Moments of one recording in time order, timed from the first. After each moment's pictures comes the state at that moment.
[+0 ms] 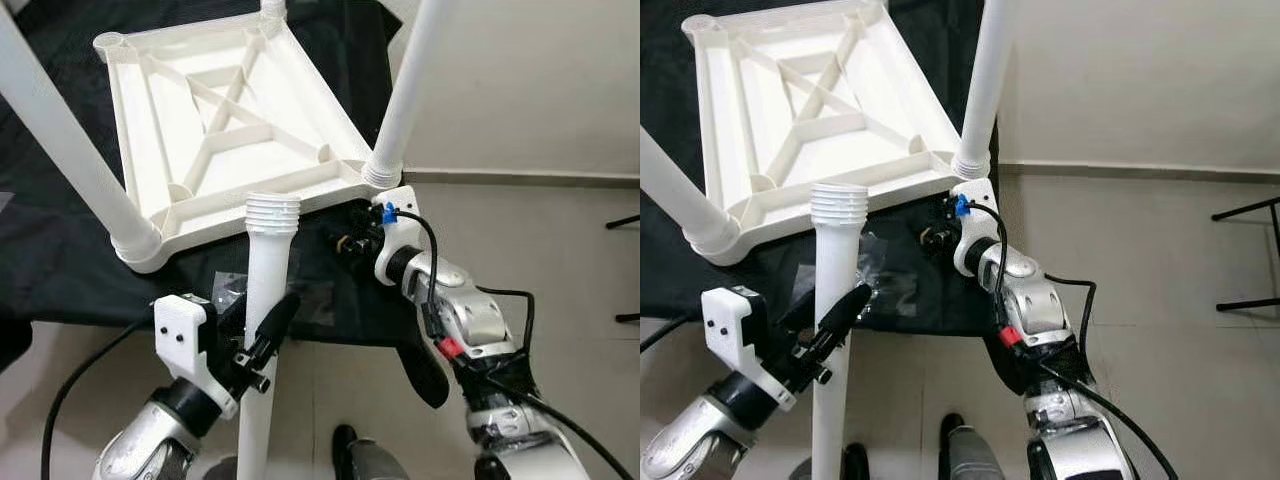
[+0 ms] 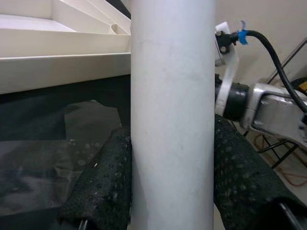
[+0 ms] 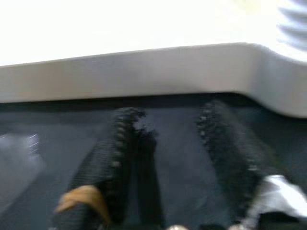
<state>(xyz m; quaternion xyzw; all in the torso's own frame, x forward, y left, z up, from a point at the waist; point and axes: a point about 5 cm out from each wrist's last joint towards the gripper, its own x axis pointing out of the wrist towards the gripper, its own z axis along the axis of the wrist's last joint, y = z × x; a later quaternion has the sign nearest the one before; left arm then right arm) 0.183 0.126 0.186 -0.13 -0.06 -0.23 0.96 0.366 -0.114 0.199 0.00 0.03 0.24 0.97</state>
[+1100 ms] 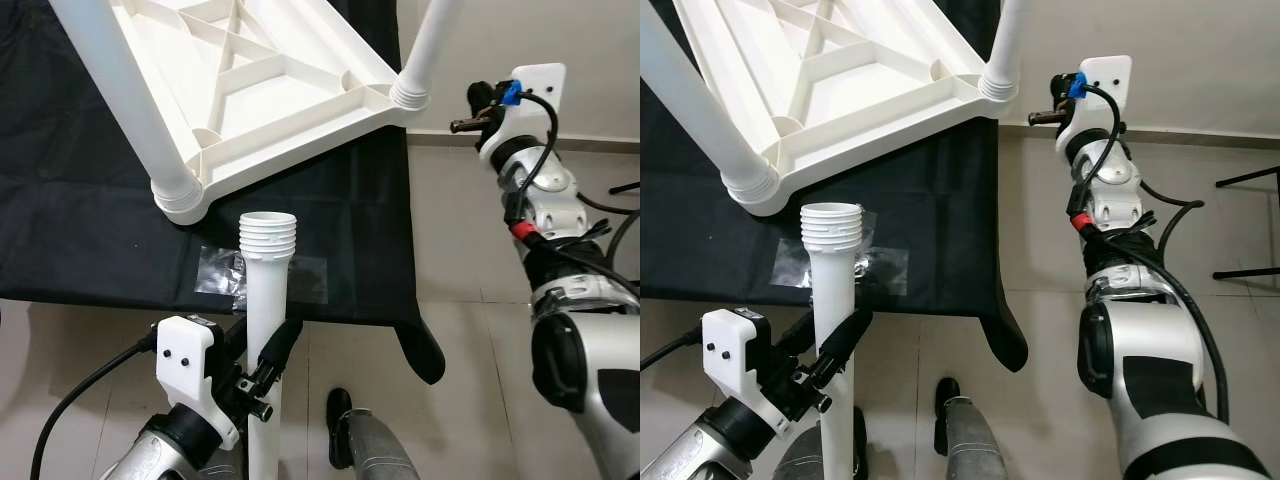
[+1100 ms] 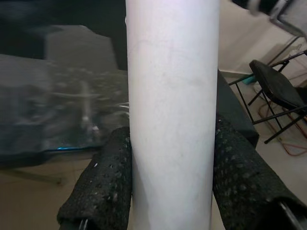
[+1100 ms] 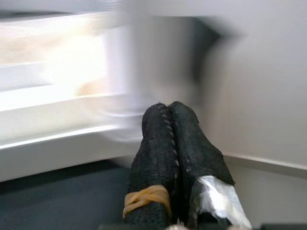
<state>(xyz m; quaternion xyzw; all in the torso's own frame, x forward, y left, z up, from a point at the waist) 0.170 0.123 0.183 -0.11 -0.03 -0.22 0.97 0.407 -0.178 0.291 -0.02 -0.16 0.20 0.97</state>
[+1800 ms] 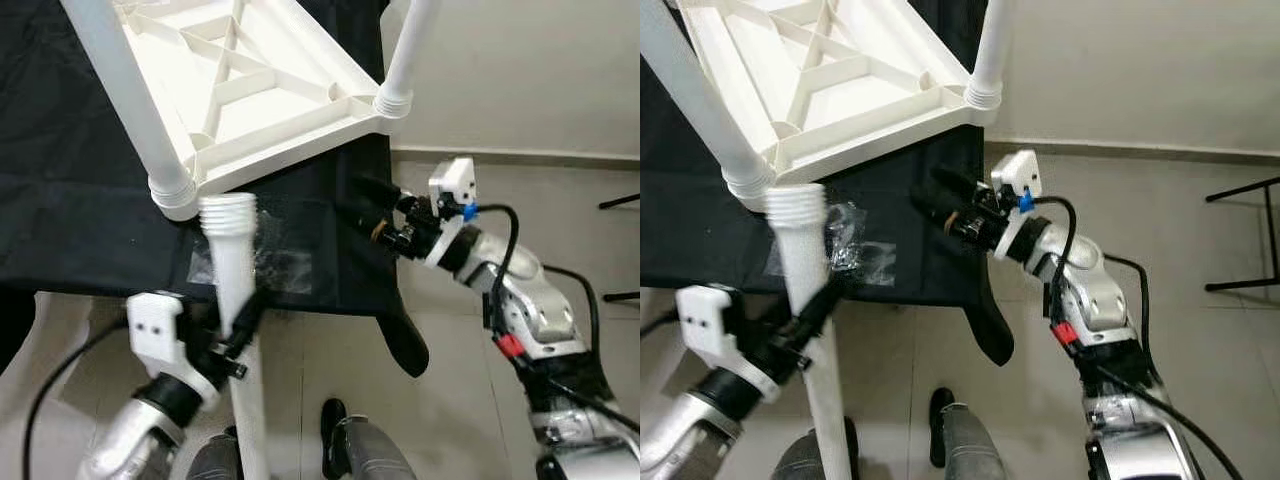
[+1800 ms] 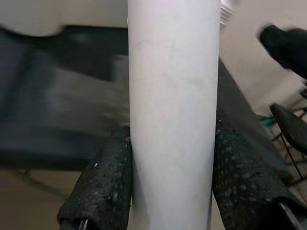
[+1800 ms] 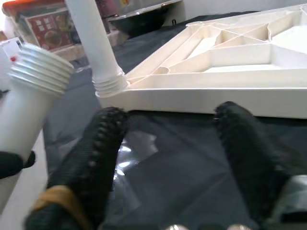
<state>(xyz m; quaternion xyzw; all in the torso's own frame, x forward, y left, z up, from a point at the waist) 0.198 0.168 0.179 -0.17 -0.05 -0.14 0.98 0.323 -0.142 0.234 0.01 -0.13 0.46 0.88</state>
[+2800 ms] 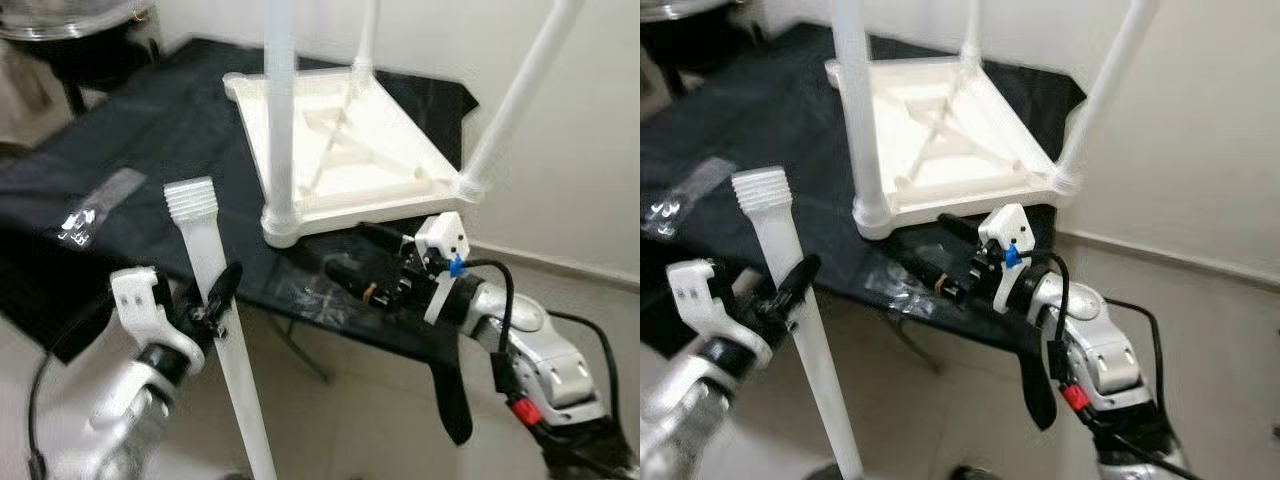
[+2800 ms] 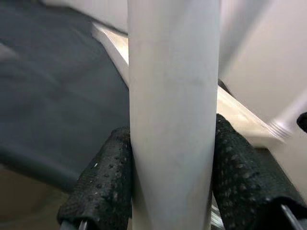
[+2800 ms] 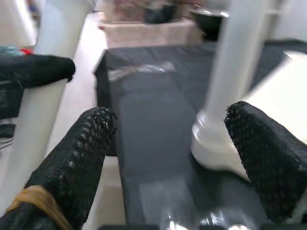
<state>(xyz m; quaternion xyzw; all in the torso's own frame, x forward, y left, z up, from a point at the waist) 0.237 0.176 0.182 -0.19 -0.07 -0.11 0.97 0.294 -0.137 0.204 -0.06 -0.05 0.43 0.90</state>
